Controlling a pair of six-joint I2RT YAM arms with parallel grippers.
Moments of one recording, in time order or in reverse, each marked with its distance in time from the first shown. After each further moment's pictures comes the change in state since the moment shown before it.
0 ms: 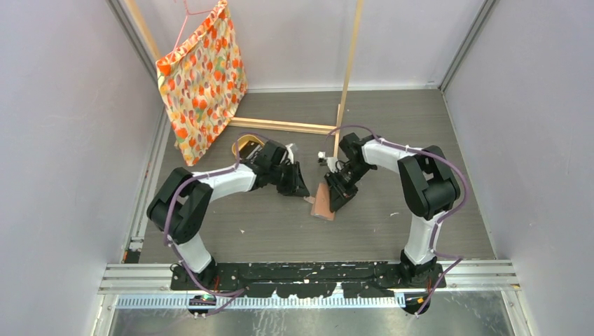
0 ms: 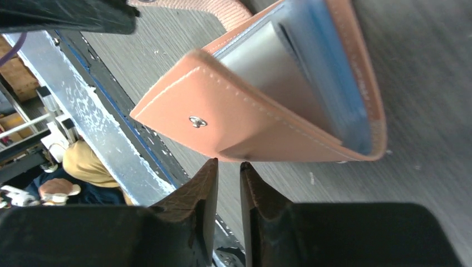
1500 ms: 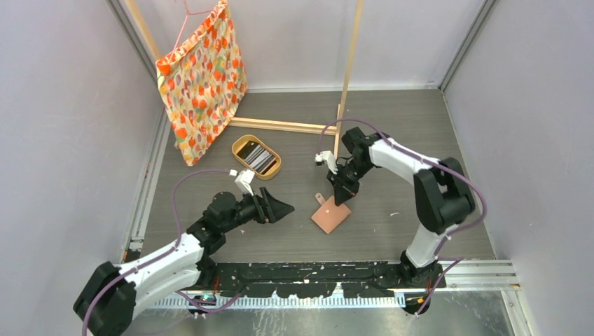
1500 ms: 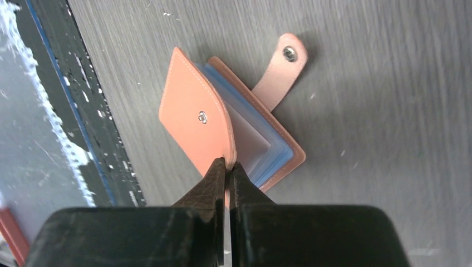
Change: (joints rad) left arm -0.019 -0.942 -0.755 0.481 -0.178 -0.148; right arm 0.013 -0.076 0.065 -0.076 0.027 -0.559
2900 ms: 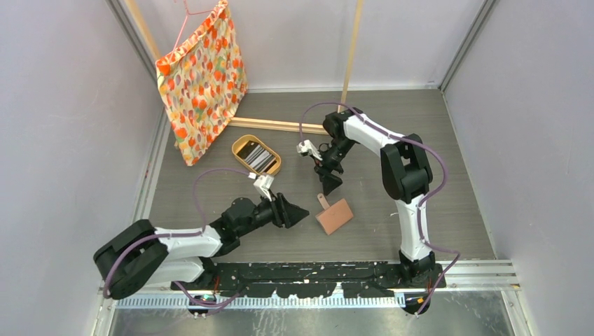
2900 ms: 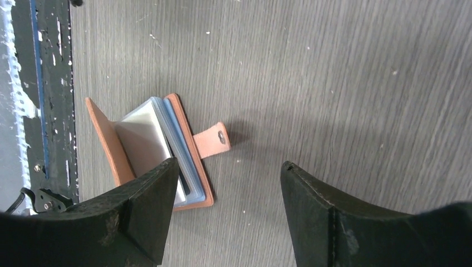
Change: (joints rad) left arm -0.229 0.449 -0.006 0.505 -0.129 0.076; right arm 0.018 0.335 0.467 -0.313 -0.064 -0.418
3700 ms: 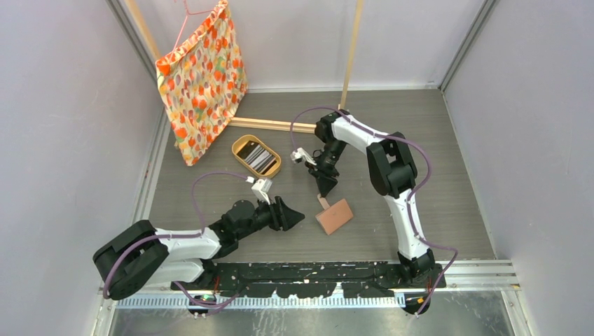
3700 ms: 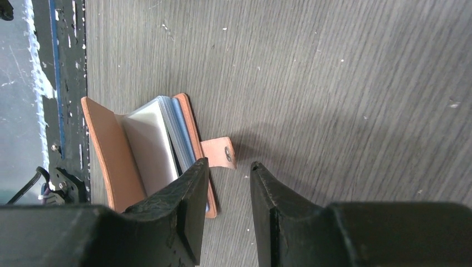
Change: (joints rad) left arm 0.000 -0.047 -0.035 -0.084 -0.064 0.009; right arm 0.050 0.148 0.142 -0.158 0.023 -0.074
